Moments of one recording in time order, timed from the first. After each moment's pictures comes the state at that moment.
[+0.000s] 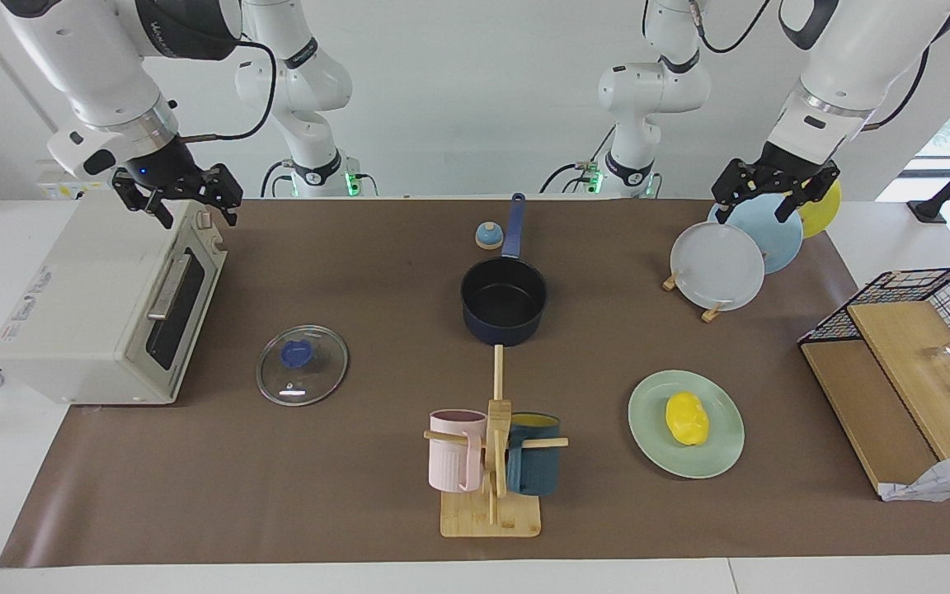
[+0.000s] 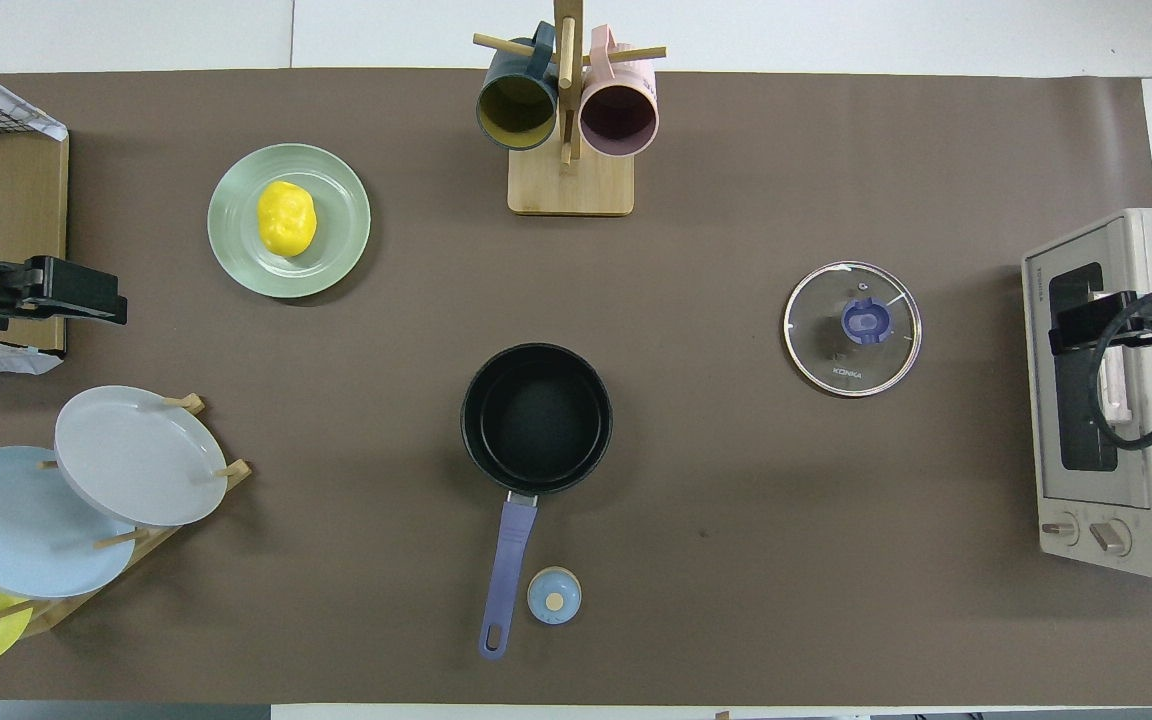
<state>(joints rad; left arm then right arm) -0.07 -0.03 -0.06 -1.59 -0.03 1.58 -0.08 -0.03 -0.06 -0.01 -1.67 0.00 1.55 -0.06</state>
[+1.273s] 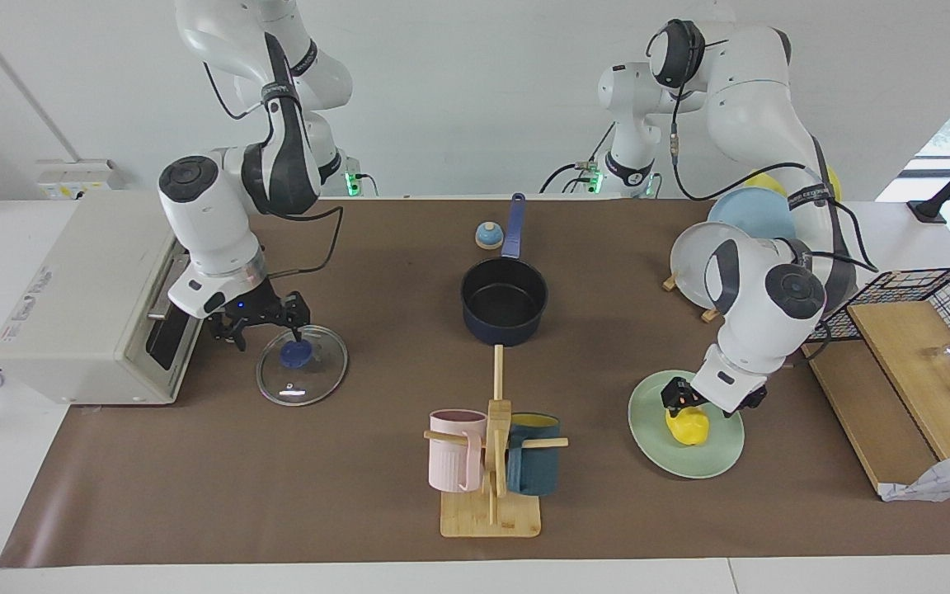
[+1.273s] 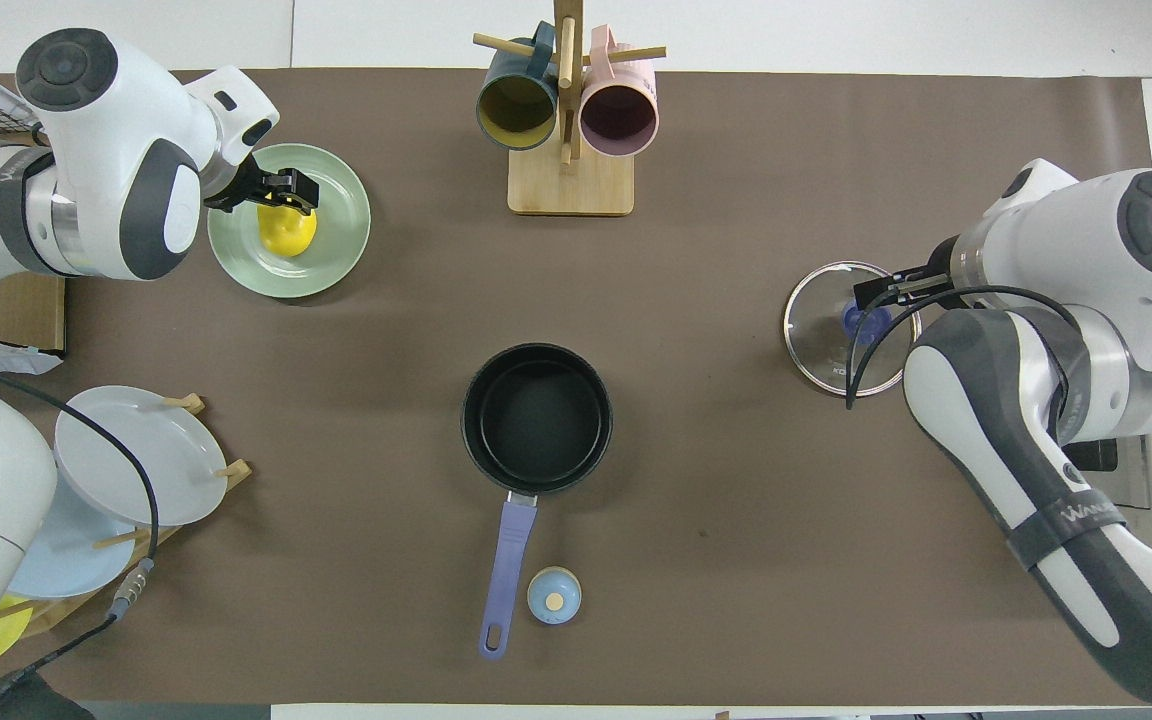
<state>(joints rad) -0.11 0.60 -0.07 -1.44 0.07 2.11 -0.08 0.08 0.15 0.00 -2.00 0.00 2.25 -0.11</state>
